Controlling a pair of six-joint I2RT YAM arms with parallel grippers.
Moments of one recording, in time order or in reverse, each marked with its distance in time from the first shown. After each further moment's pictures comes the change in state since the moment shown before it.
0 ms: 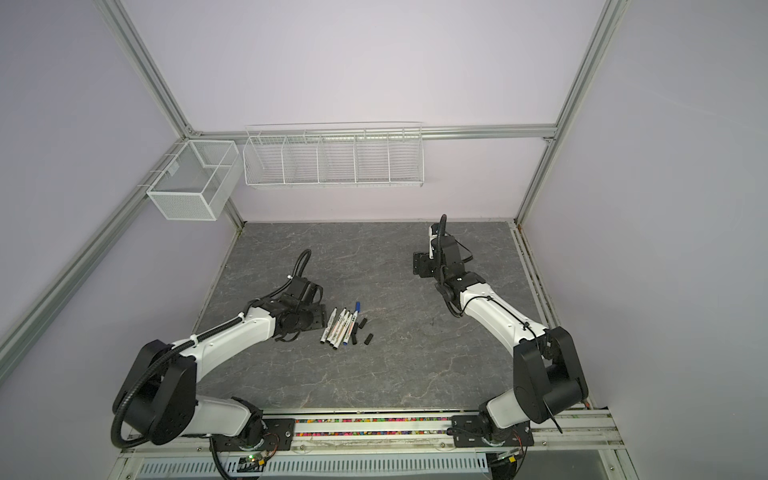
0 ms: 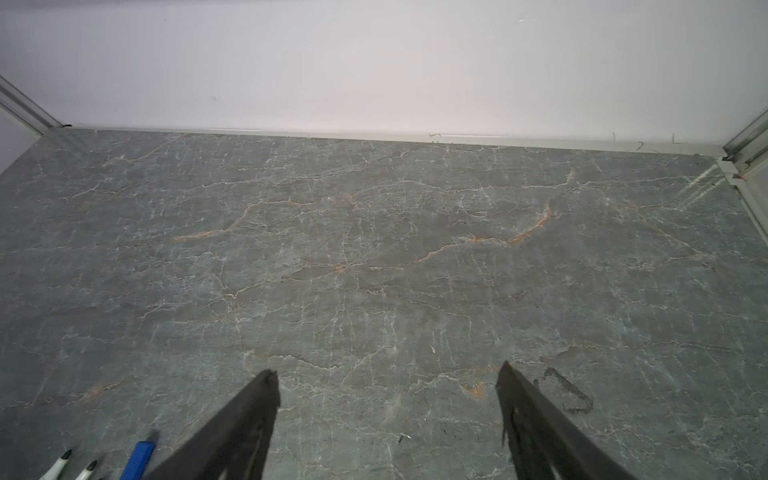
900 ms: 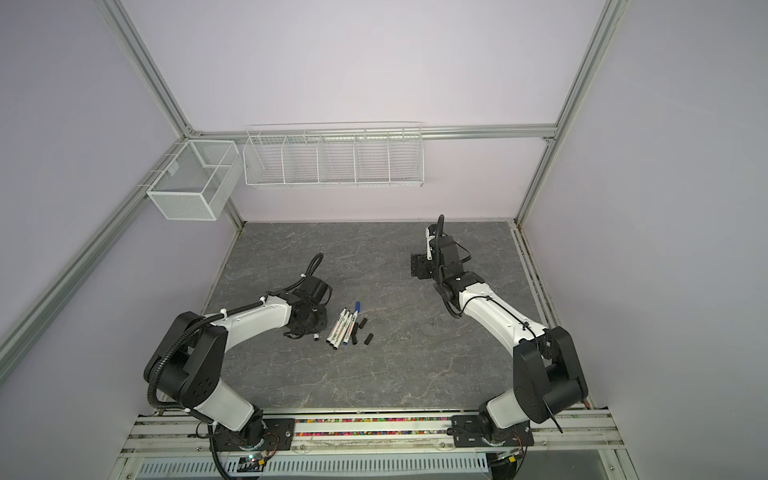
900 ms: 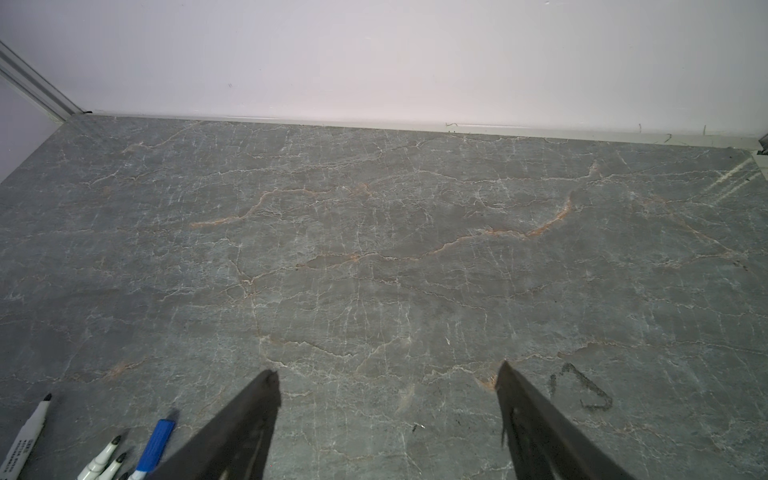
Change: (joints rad) left arm 0.000 0.151 0.058 -0.052 -0.015 -0.021; right arm 0.011 0.000 0.003 -0.021 -0.026 0.010
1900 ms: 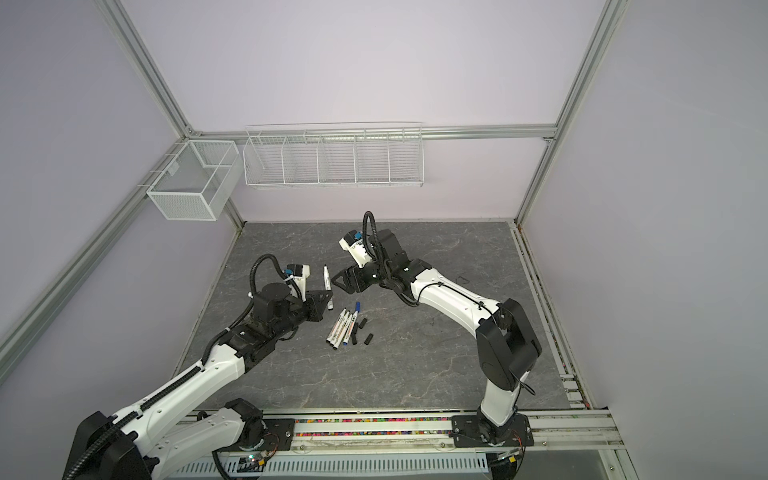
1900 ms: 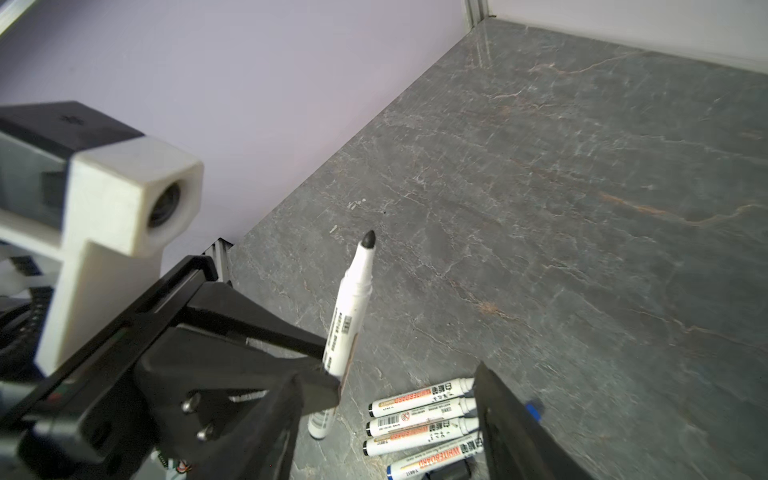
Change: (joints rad) left arm -0.048 -0.595 -0.260 0.552 0.213 0.072; right arm 0.313 0.297 0.387 -0.103 -0.655 -0.016
